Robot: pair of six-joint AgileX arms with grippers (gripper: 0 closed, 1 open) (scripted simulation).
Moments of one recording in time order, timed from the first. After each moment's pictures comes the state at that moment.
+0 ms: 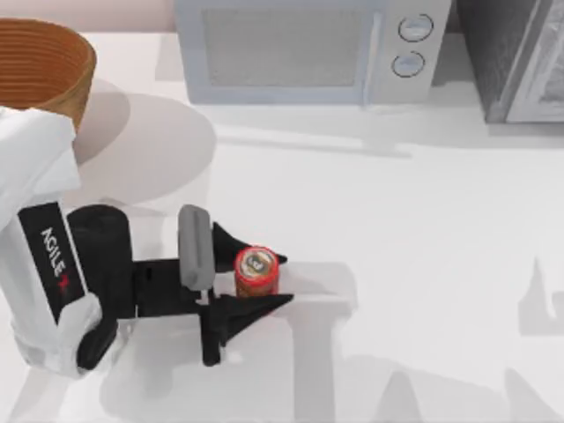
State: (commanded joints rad) left arm -0.34 2.34 0.61 1.47 1.12 0.25; right arm 0.00 0.00 0.00 0.00 0.00 0.00
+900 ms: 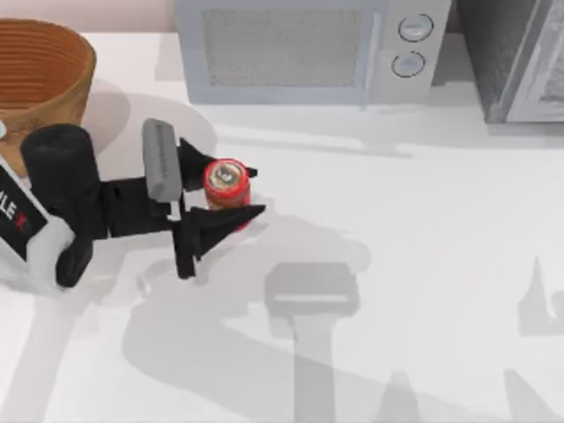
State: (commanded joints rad) left arm -0.20 2.18 0.79 1.21 1.19 0.26; right arm 0.00 0.00 0.00 0.00 0.00 0.00
